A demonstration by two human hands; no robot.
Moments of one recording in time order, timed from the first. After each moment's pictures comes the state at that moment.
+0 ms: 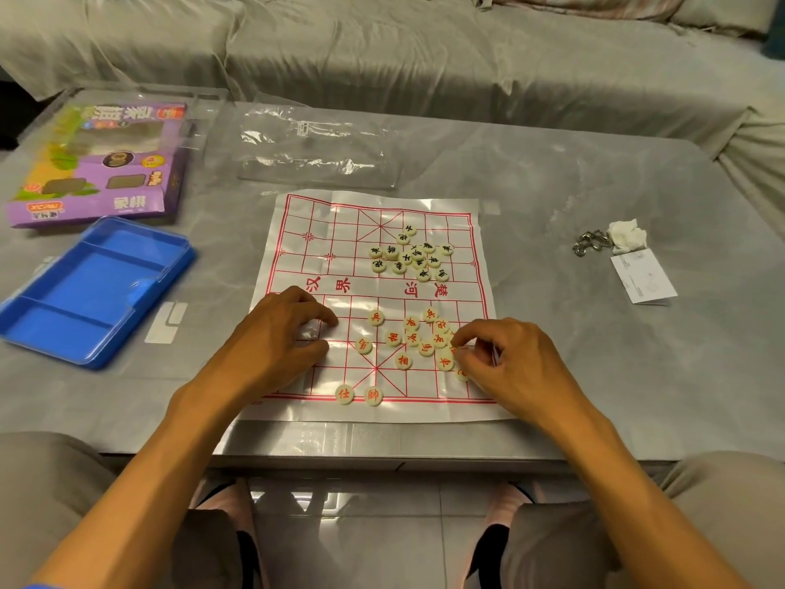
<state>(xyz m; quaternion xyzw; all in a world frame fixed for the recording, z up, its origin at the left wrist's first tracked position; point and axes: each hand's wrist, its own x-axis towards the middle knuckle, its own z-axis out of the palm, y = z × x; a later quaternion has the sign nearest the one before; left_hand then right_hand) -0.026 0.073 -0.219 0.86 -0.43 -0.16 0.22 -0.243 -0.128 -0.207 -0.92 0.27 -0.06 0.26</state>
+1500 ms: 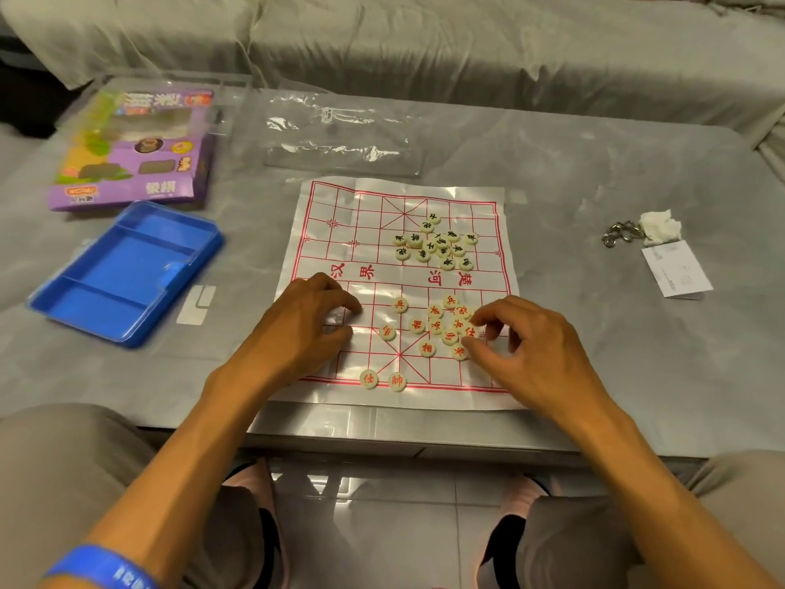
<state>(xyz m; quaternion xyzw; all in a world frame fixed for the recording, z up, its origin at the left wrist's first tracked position) -0.029 0.073 -0.223 0.86 -0.44 -0.14 0.22 -0.238 -0.115 -0.205 -0.93 0.25 -0.10 0.25</state>
